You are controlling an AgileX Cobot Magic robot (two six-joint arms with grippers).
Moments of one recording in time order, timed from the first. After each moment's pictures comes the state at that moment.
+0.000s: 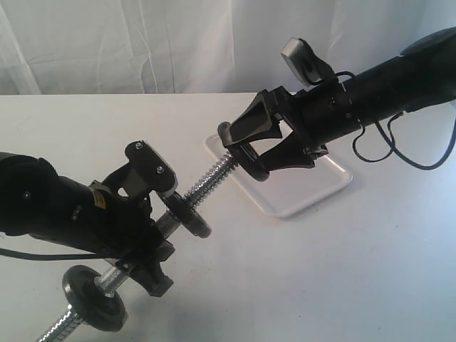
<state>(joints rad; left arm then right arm) -0.72 1.47 -0.74 -0.33 0.28 0.54 0.17 1.84 -1.26 1.17 1.19 -0.84</state>
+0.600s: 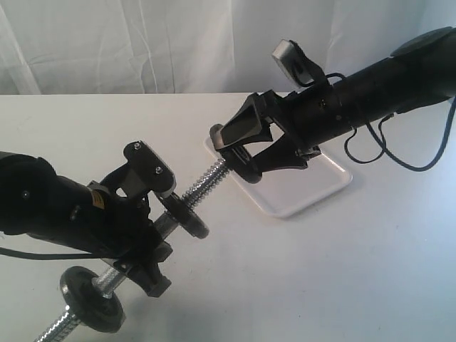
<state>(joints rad) -0.72 1.47 -0.74 -0.32 0.29 0.54 0.21 1.84 -1.26 1.17 1.15 -0.84</state>
